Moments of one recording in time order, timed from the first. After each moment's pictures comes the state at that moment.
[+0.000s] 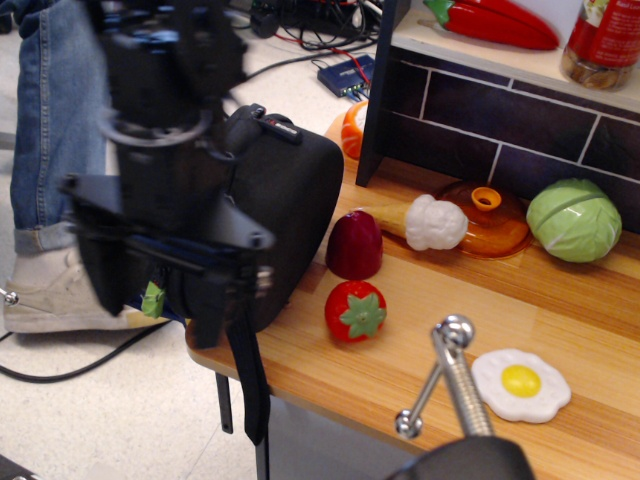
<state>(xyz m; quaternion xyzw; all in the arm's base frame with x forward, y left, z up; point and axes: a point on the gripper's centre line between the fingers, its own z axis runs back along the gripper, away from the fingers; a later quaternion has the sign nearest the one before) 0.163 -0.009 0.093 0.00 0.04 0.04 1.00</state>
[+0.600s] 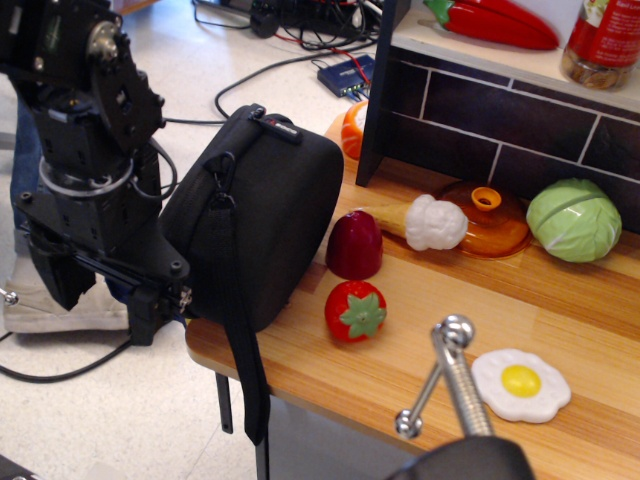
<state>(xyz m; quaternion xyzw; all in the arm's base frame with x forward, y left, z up) 0.175 0.040 0.050 0.04 -0.01 0.01 1.00</state>
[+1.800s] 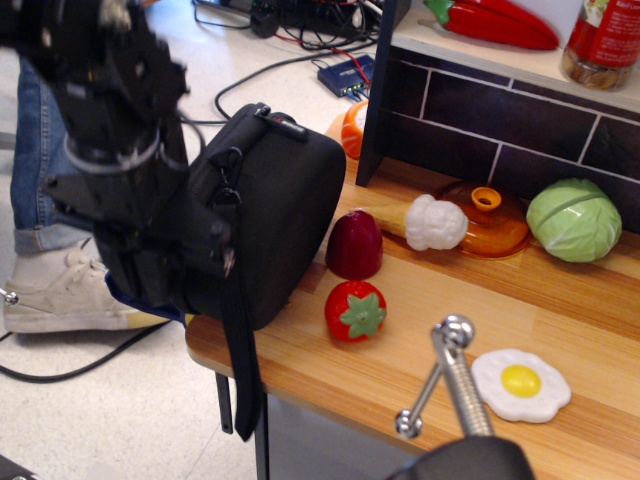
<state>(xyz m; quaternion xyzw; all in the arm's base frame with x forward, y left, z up) 0.194 0.021 0.078 0.01 -0.06 0.07 1.00</state>
